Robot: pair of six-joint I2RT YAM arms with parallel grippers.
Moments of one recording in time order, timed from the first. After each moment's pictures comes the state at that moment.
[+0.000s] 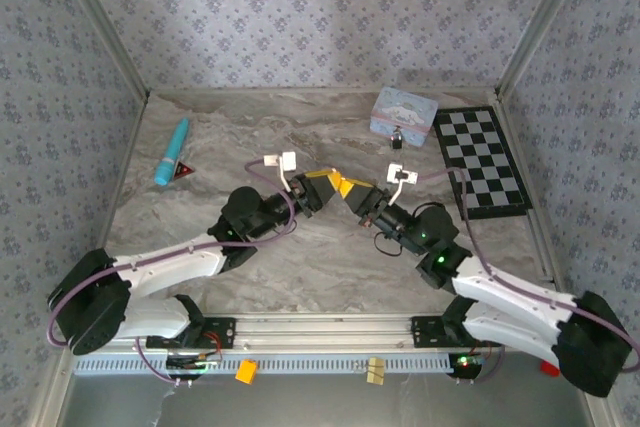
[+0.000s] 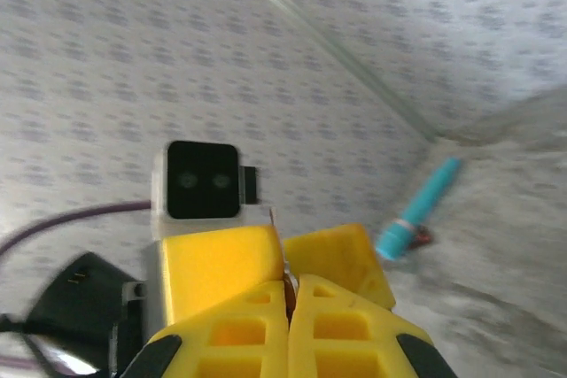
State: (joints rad) left arm -0.90 1.23 0.61 0.77 0.14 -0.90; right arm 0.81 0.89 0.43 0.65 -0.09 0.88
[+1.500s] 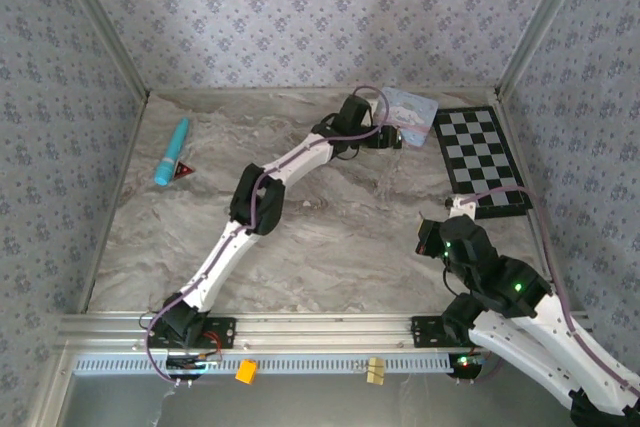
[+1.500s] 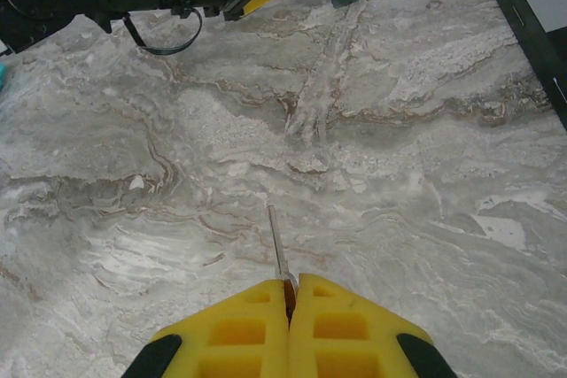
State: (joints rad) left arm -0.71 2.73 2.50 -0.35 0.27 -0.52; right arm 0.75 0.47 0.68 -0.87 0.38 0.73
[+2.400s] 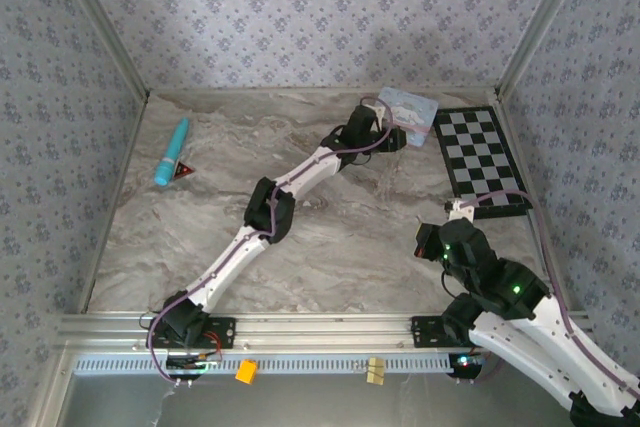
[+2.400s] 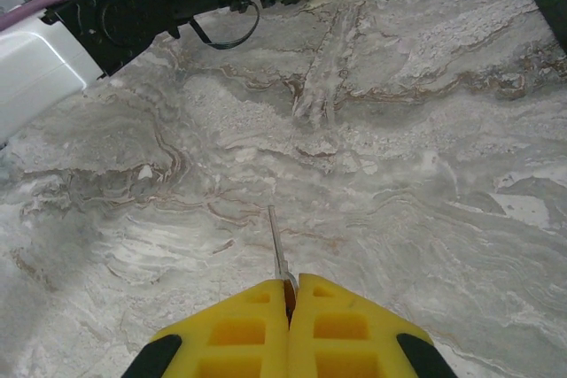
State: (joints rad) left arm -0.73 2.98 2.76 -0.21 0.33 -0.68; right arm 0.75 0.44 0.65 -0.86 0.34 0.77
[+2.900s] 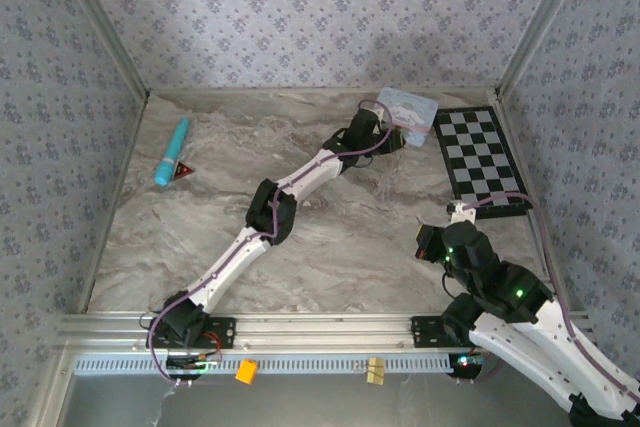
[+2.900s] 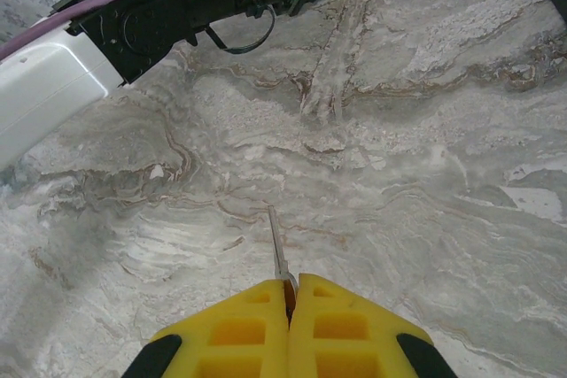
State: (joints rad) left arm -0.74 2.99 2.77 -0.22 0.28 -0.75; right arm 0.75 0.41 0.63 -0.86 0.33 0.79
